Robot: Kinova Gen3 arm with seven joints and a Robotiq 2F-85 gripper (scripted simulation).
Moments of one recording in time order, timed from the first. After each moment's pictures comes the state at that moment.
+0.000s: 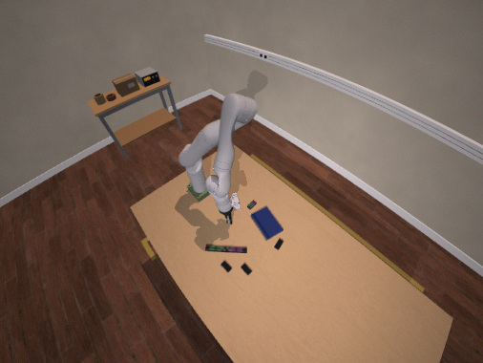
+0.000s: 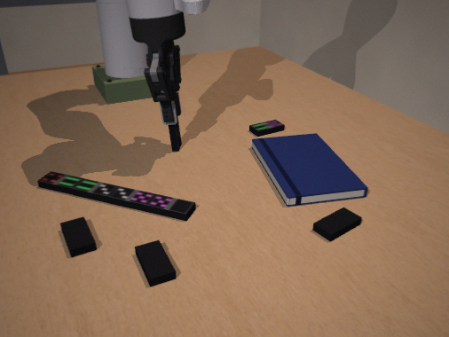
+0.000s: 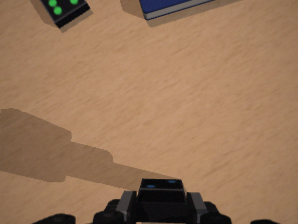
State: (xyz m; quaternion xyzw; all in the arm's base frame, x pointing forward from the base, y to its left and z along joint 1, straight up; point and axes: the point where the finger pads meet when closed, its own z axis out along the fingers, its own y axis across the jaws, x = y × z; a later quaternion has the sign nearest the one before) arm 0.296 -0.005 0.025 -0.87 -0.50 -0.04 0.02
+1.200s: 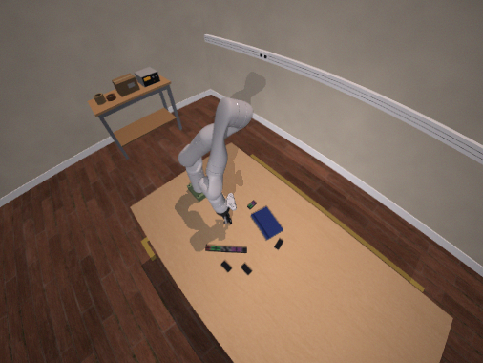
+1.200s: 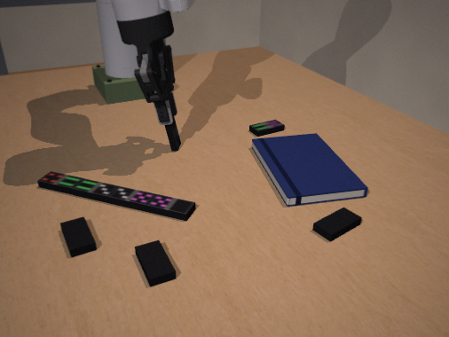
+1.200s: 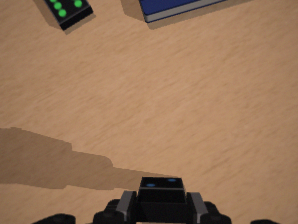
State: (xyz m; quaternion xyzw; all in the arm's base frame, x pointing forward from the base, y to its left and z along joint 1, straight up) arm 0.292 -0.012 0.025 -0.86 -0.50 -0.07 0.04
